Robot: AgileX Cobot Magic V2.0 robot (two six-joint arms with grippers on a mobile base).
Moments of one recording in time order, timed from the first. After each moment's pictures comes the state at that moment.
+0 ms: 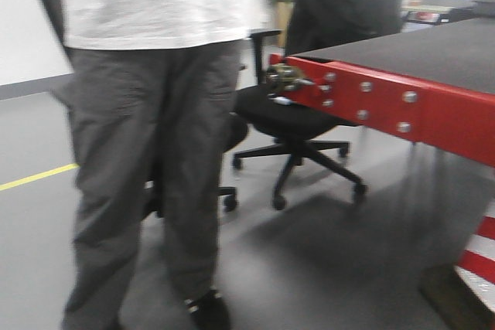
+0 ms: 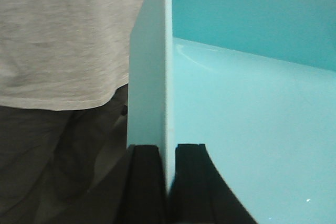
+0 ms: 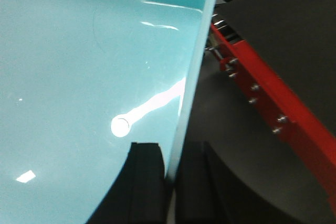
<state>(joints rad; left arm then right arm) -0.31 1.43 -1.72 0.00 0.72 -0.21 0.10 1.43 -1.75 0.20 0.98 0.04</state>
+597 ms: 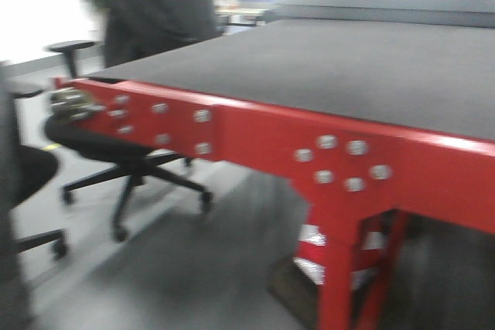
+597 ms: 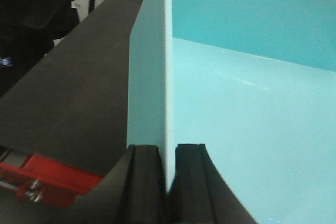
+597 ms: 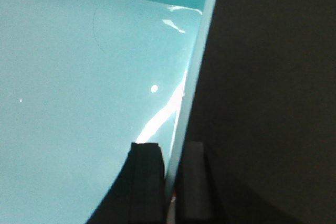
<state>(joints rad) -0.31 1.43 -1.72 0.00 0.72 -0.21 0.10 1.43 -1.75 0.20 0.98 0.04</state>
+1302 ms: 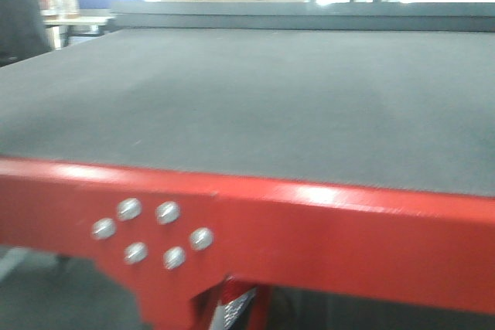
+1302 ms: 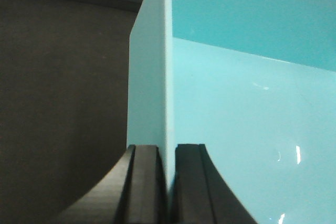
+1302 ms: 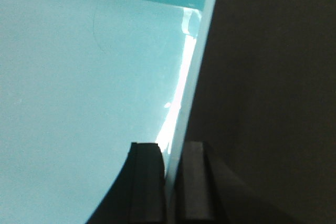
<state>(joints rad) -0.31 1.43 -1.72 0.00 0.72 -0.21 0.10 1.43 -1.75 0.20 0.98 0.04</state>
